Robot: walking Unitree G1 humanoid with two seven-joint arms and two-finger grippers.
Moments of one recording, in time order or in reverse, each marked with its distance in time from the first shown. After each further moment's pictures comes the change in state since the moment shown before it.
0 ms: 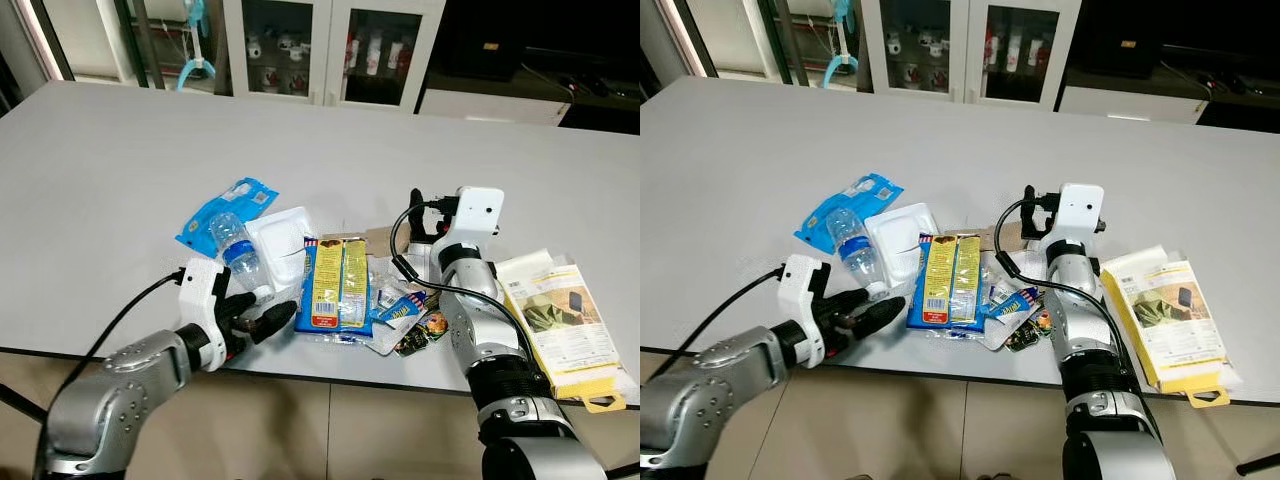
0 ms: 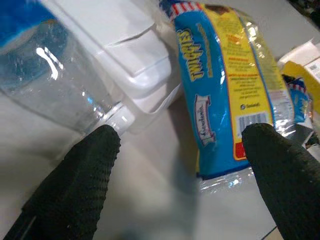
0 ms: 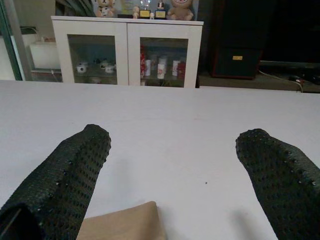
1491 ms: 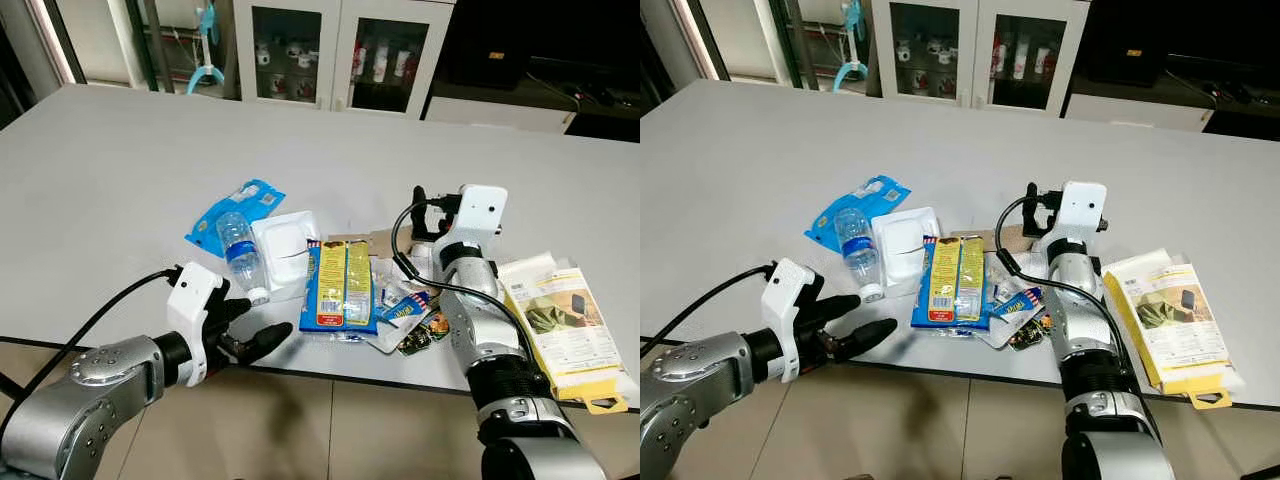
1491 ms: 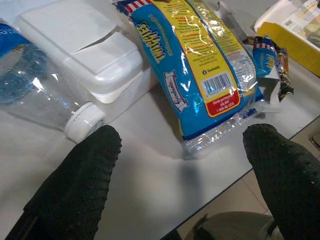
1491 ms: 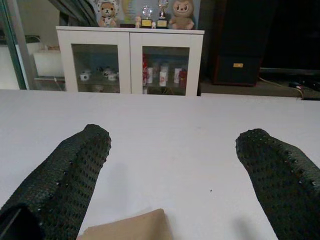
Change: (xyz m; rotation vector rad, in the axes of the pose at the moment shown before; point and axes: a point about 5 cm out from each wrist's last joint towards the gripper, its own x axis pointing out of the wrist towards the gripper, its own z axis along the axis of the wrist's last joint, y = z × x) left arm -0.025 -0.009 0.005 0.191 0.073 -0.059; right arm 0.000 0.000 0.002 0.006 -0.009 -0.020
